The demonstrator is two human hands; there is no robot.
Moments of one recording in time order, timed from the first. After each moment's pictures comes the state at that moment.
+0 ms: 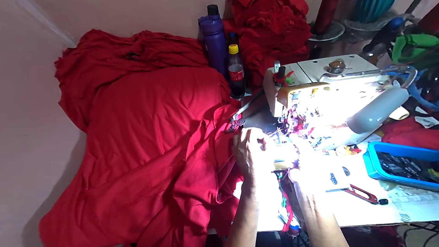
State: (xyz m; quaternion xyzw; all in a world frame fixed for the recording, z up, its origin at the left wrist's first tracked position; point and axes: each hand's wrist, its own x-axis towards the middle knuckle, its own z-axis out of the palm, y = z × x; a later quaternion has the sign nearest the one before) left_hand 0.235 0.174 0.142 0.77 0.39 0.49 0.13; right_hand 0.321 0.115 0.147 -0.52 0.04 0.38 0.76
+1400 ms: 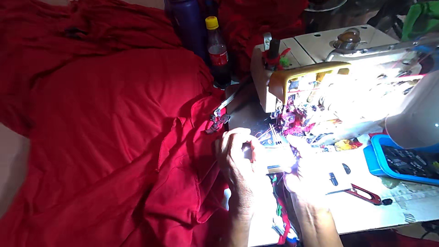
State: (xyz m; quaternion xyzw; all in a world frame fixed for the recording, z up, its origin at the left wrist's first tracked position) left_hand 0.233 0.179 0.120 0.74 0.33 0.57 0.15; right_hand 0.315 0.115 0.131 -0.46 0.04 0.34 0.82
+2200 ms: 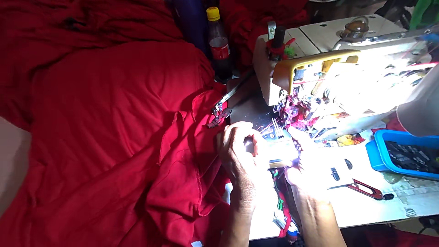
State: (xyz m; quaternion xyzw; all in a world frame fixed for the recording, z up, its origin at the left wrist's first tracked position) left_hand 0.233 0.178 0.121 0.74 0.33 0.56 0.15; right_hand 0.314 0.116 0.128 -0.48 0.02 0.33 0.81
